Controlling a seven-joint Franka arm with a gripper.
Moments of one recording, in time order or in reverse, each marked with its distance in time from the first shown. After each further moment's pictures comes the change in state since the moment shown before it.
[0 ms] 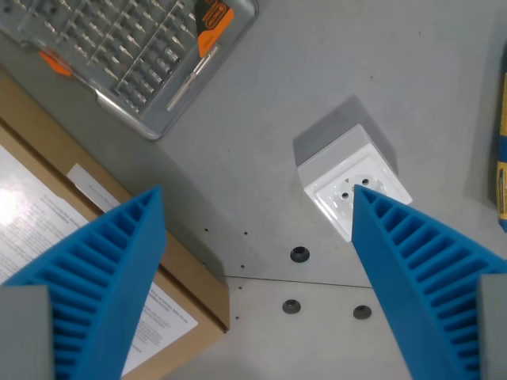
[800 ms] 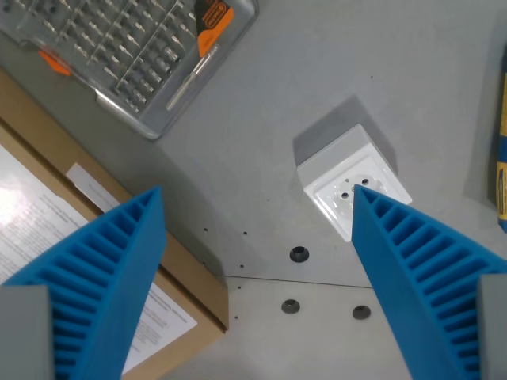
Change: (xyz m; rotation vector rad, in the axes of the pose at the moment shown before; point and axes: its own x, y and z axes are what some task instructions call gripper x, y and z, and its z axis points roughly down) arm 0.000 0.000 0.001 0.000 -0.002 -0.004
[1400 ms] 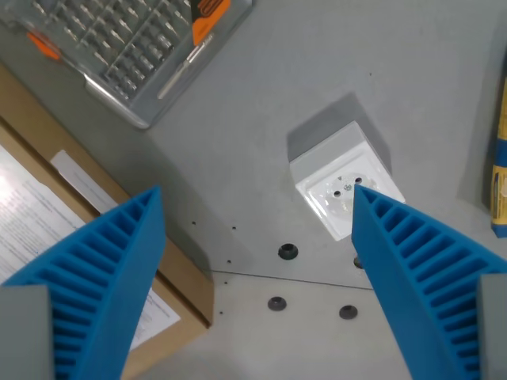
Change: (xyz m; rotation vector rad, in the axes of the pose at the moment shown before) arm -0.004 0.007 0.009 0.003 -0.015 -0.047
